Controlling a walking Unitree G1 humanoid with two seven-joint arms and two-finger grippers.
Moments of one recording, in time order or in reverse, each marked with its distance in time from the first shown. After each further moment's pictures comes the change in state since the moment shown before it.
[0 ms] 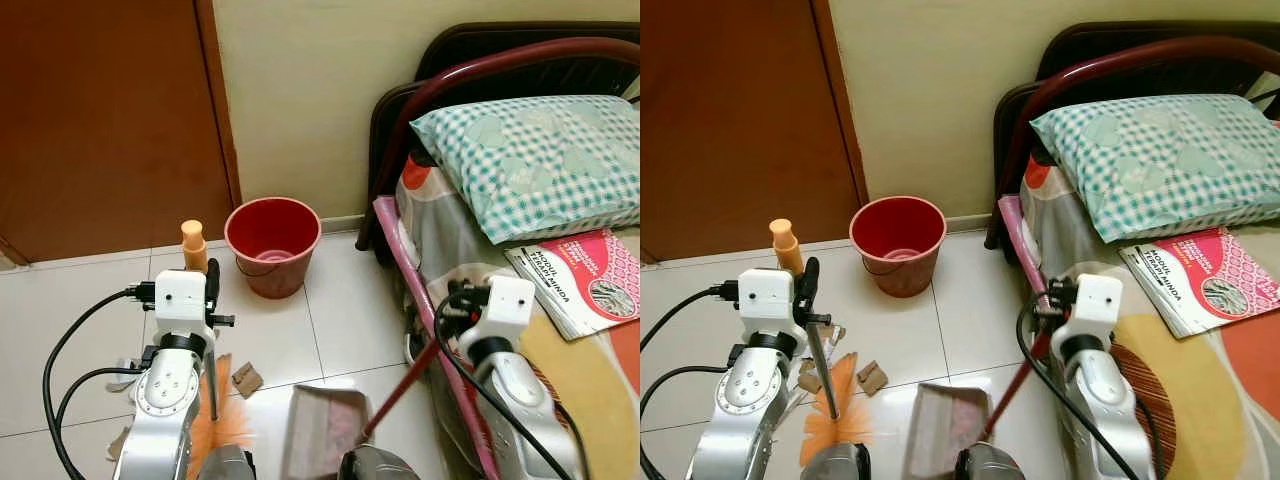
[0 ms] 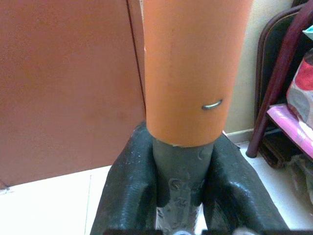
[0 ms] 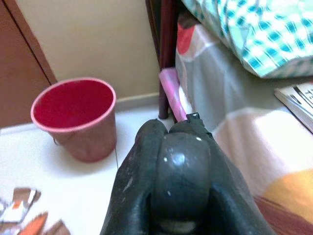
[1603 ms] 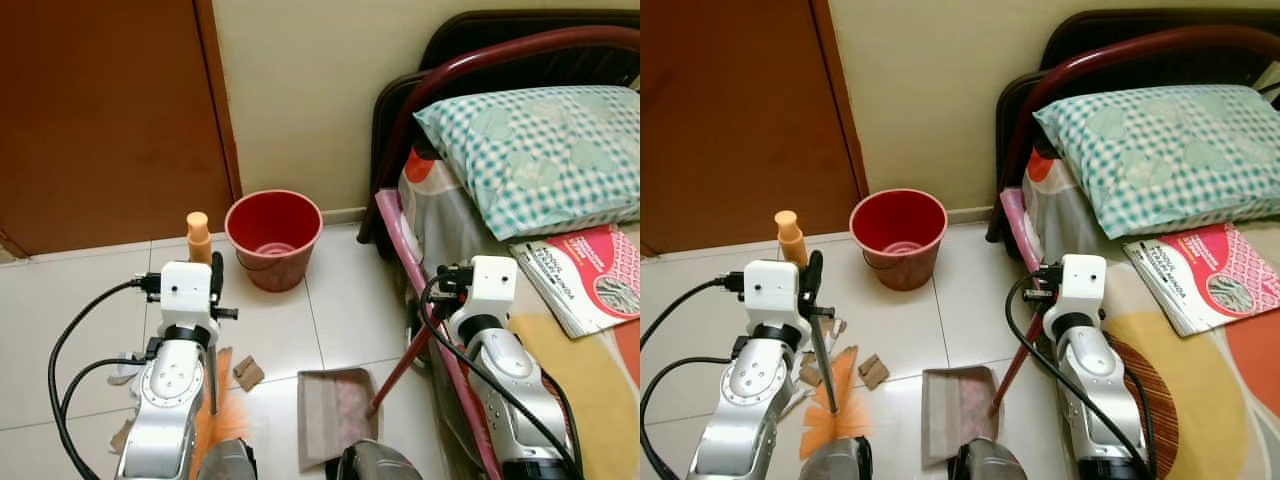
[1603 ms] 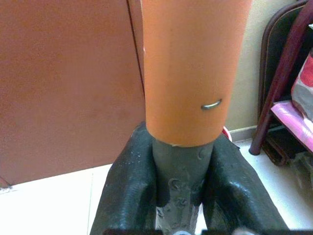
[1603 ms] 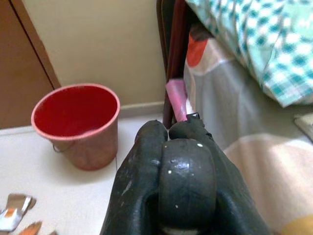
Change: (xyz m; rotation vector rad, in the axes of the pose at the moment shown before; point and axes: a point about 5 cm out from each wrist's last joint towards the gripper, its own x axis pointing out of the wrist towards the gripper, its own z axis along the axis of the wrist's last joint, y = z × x) left arm 0.007 -0.003 0.009 0.018 -0.021 0.010; right arm 0.035 0.011 0.020 -0.036 -0.094 0.019
